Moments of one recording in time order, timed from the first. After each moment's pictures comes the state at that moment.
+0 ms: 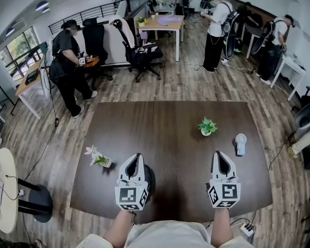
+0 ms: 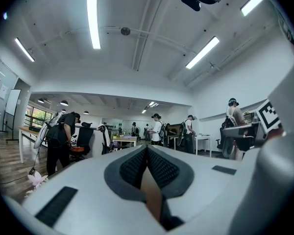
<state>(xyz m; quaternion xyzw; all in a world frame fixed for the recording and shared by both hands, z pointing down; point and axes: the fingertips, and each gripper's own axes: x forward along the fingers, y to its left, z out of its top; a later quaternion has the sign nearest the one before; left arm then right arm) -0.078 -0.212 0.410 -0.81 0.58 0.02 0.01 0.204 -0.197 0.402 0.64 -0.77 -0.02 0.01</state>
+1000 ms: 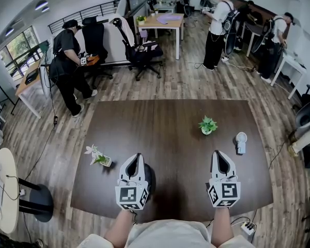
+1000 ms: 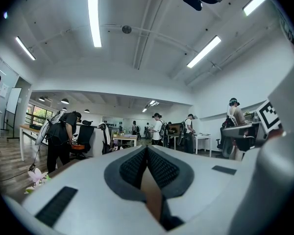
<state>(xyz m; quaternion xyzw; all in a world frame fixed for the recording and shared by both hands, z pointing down) -0.079 -0.213 0.418 -0.81 0.59 0.02 0.00 0.199 -0.199 0.409 0.63 -0.77 -0.02 0.02</state>
